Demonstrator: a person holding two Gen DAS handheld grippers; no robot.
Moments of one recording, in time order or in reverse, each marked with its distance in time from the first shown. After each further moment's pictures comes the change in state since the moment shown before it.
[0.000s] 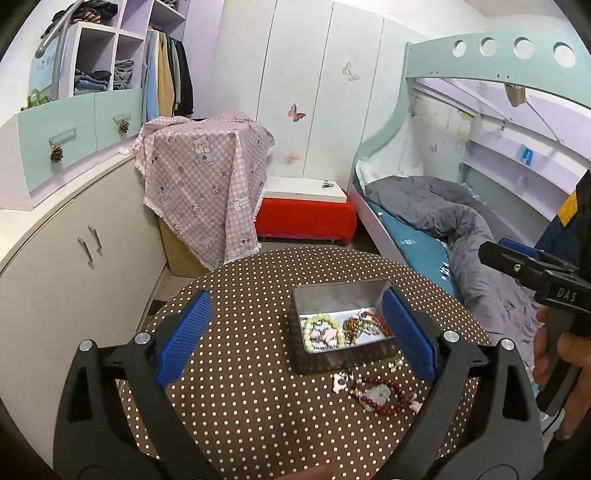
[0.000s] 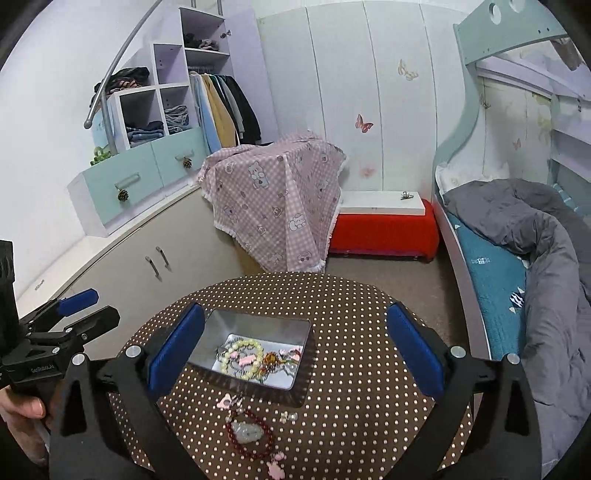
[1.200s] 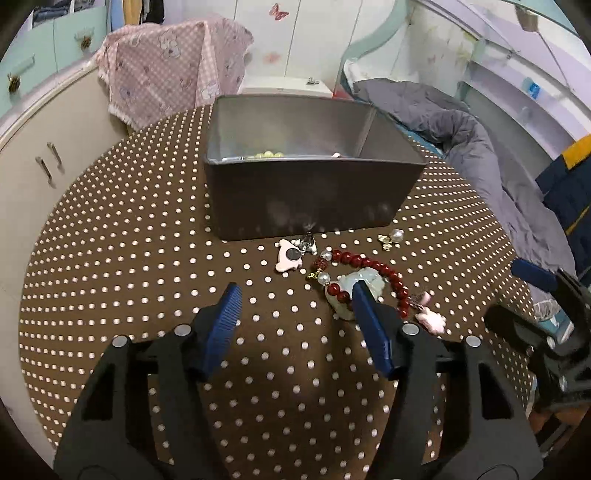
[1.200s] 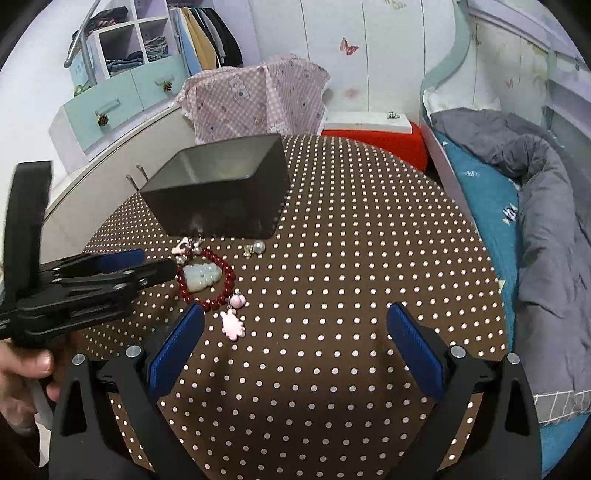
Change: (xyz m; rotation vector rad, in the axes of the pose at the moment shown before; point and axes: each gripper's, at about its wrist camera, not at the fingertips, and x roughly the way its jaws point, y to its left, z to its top) left arm 0.095 -0.046 -0.105 -0.004 0.377 -0.050; right arm 0.017 -0.019 -0.135 0.034 0.276 -0.045
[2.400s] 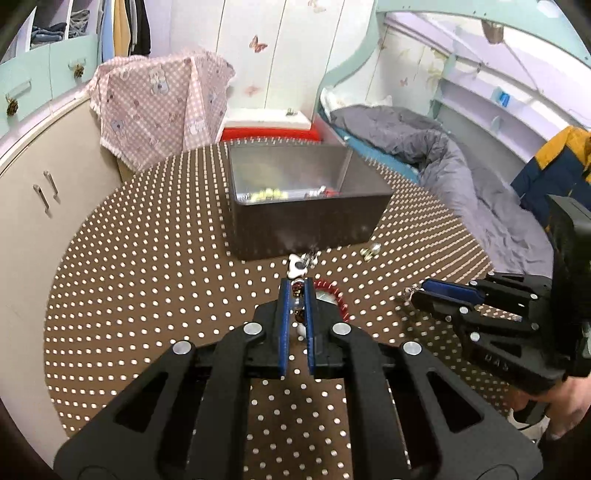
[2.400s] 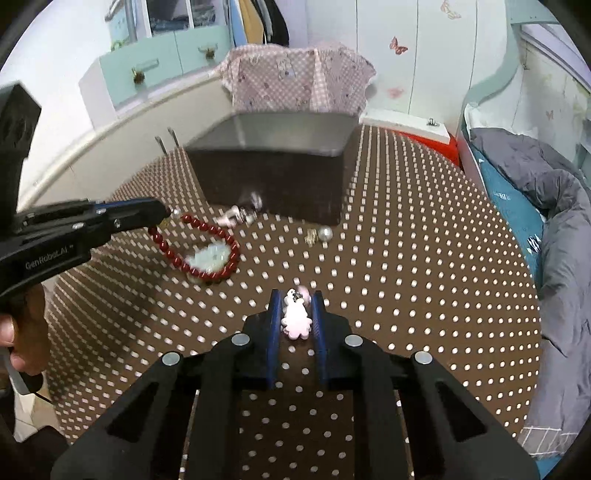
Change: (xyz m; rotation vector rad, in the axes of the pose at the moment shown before) left arm -0.061 0.015 -0.007 0.073 -0.138 -0.080; right arm 0.009 0.045 0.002 -0.160 0.022 0.057
